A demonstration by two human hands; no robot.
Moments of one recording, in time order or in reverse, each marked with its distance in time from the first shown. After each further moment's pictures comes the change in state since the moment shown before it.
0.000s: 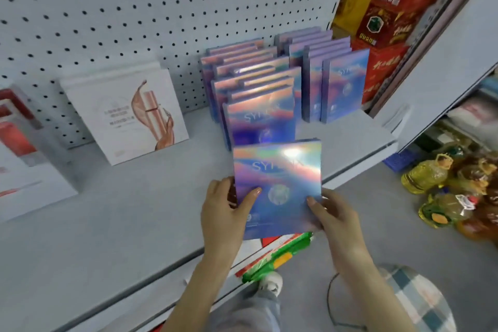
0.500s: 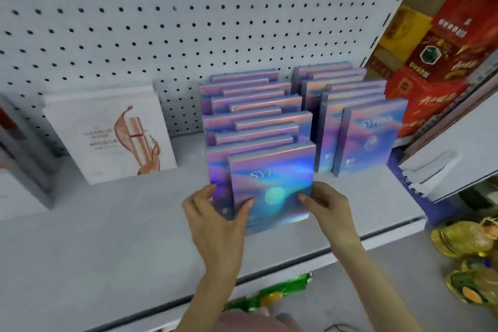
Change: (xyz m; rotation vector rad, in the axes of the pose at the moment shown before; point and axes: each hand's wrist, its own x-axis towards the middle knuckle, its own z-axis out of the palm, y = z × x) left_hand 0.060 0.029 0.082 0.084 0.475 -0.141; right_hand 0.172 -0.040 -0.003 -0.283 -0.290 -0.167
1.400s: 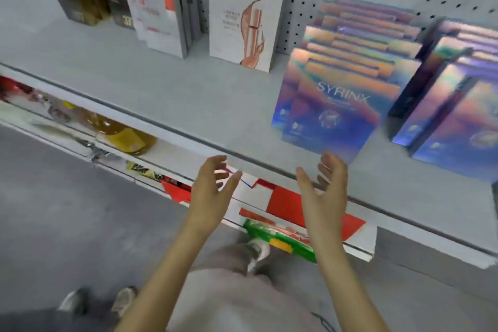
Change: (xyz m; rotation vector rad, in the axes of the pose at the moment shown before) left_hand -0.154 -0.017 -0.074 -0.033 0.103 -0.403; right_hand -0.101 0.011 -0.002 0.042 -0.340 -0.140
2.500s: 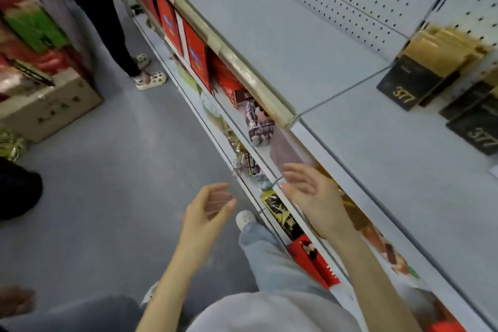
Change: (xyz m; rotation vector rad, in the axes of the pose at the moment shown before) left_hand 0.186 -0.214 -0.542 -0.203 0.470 -0.274; right_hand -0.085 -0.154 0.649 -0.201 -1.141 -0.067
